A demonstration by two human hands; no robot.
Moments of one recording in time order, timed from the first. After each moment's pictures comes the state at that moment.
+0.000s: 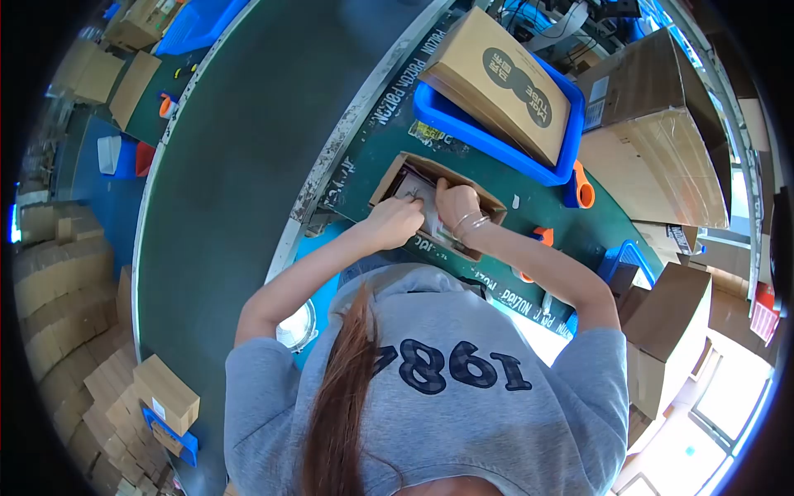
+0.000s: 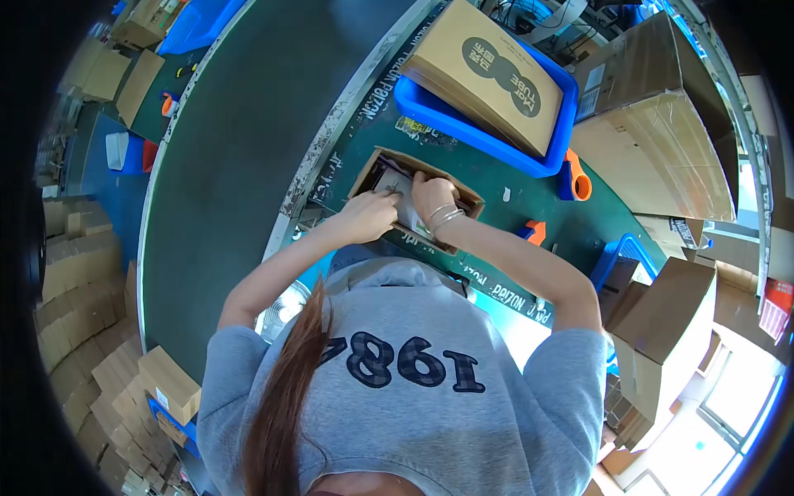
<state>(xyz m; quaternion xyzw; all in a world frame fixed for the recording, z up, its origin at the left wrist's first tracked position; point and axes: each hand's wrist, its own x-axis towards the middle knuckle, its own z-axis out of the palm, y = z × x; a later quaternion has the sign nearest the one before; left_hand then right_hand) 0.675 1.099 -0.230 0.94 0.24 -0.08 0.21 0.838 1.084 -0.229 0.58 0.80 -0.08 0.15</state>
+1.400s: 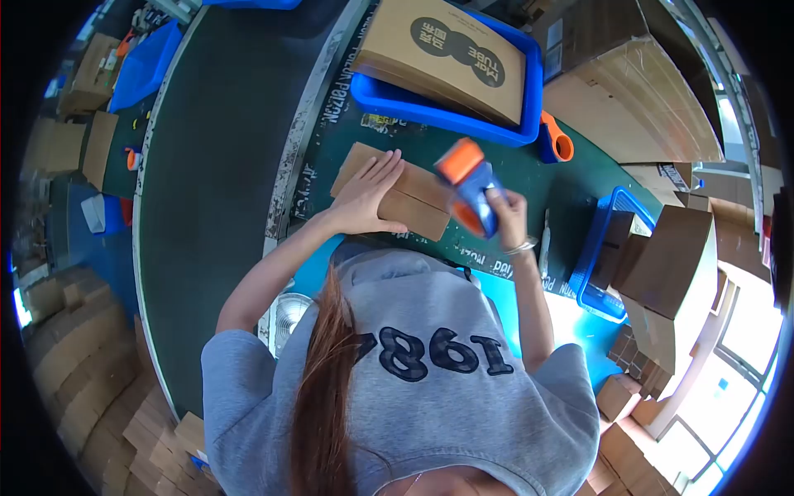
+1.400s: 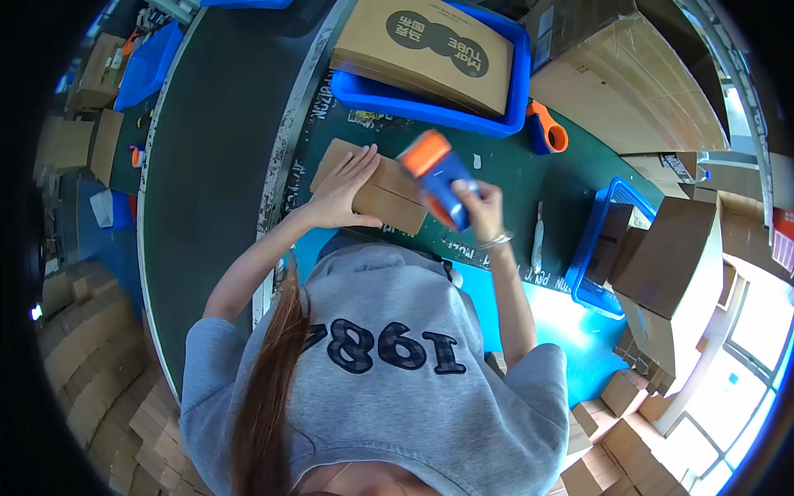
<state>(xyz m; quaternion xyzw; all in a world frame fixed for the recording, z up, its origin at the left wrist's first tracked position) 0.679 1.134 -0.222 0.94 0.22 0.13 0.21 0.938 1.004 -0.185 0.66 0.31 -0.46 -0.51</state>
